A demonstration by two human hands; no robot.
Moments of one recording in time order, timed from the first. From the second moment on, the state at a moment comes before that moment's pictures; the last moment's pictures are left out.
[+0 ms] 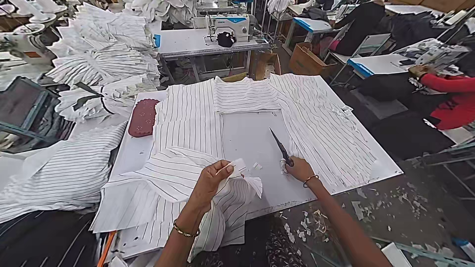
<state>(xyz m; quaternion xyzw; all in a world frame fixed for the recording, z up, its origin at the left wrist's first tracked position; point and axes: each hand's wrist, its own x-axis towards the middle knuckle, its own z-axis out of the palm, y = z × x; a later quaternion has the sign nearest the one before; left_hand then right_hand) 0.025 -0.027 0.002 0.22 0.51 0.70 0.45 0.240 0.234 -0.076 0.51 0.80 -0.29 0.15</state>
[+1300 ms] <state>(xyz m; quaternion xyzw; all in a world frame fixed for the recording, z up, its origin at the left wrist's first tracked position) 0.022 -0.022 0.009 0.27 0.63 0.67 0.27 0.251 0.107 -0.003 0.19 0.75 -0.63 0.07</state>
